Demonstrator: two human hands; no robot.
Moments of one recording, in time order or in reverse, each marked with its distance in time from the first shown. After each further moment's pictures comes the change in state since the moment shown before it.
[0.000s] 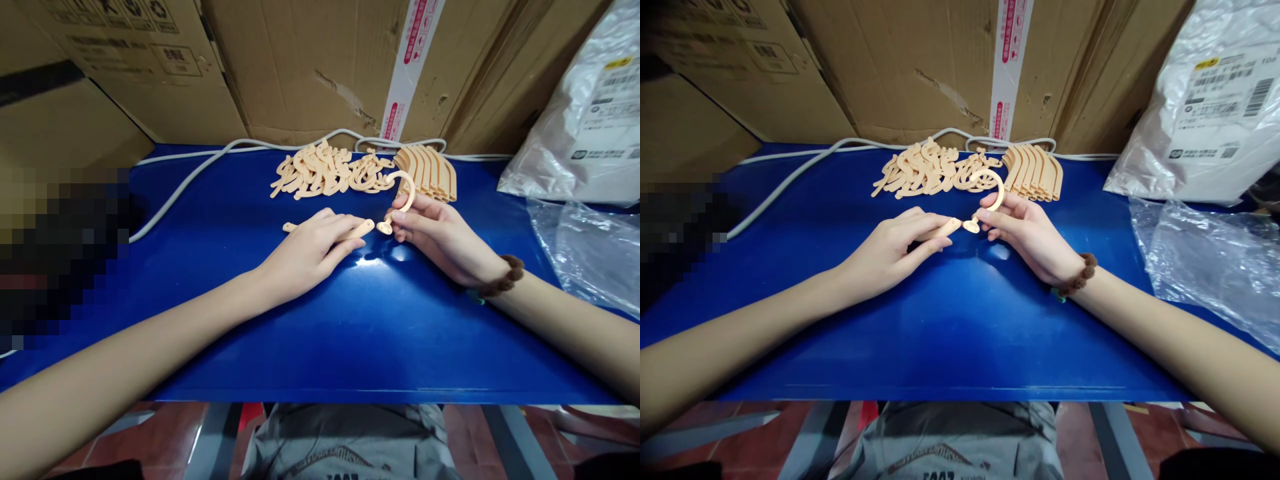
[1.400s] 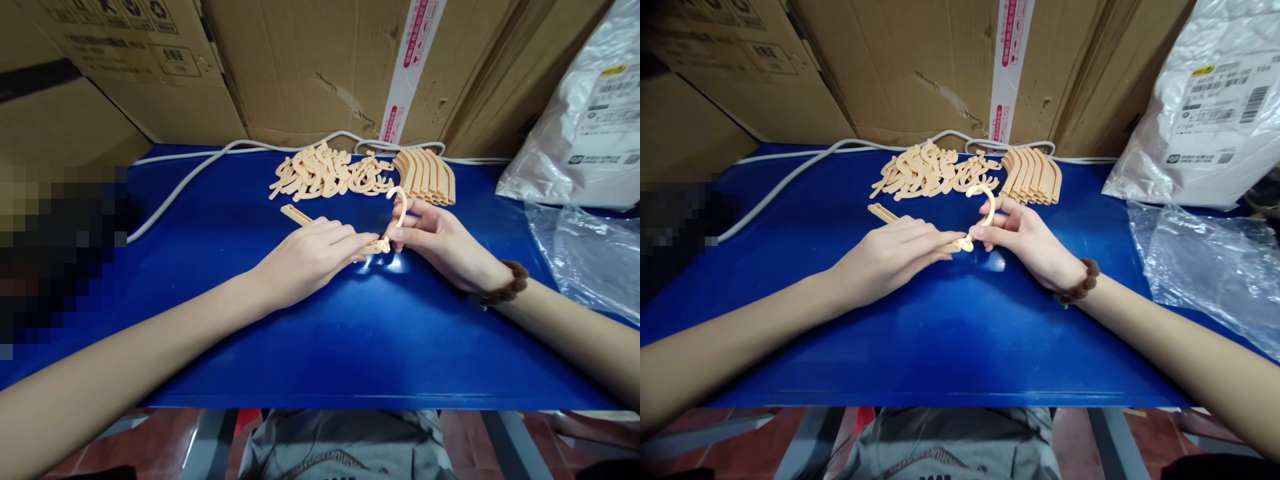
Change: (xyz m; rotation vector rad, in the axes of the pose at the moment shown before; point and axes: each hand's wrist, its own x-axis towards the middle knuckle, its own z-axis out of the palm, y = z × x) left_hand -0.005 -0.004 0.001 0.346 0.083 0.345; right_hand -0.005 -0.002 -0.001 -0.101 -0.100 -0.007
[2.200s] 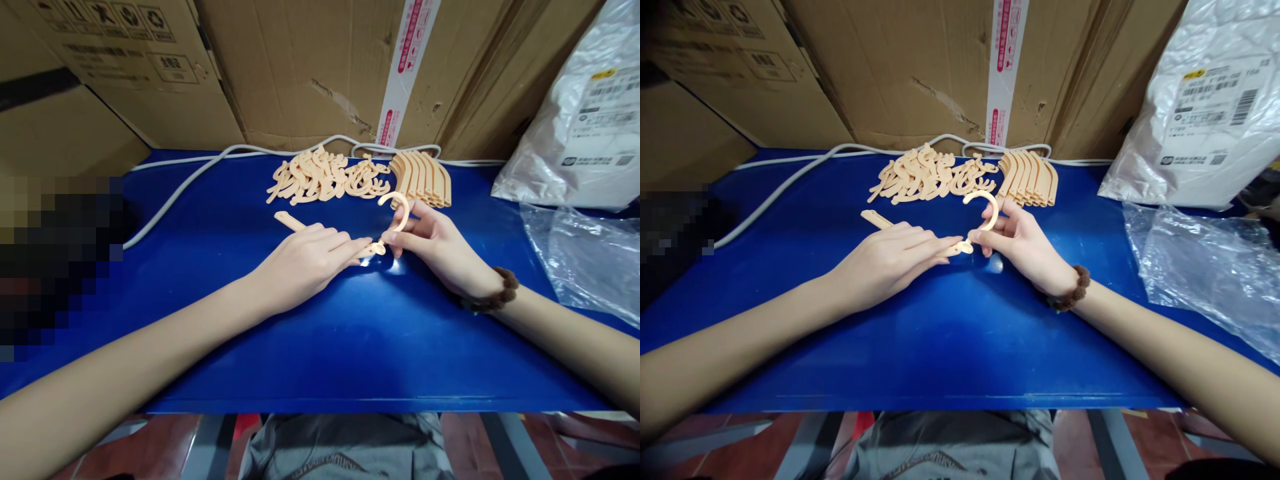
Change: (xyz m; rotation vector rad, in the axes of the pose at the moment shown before) left_hand 0.001 0.001 -0.002 0.129 -0.113 -0.003; right_hand -0.002 0.000 0.004 -0.126 0.089 -0.054
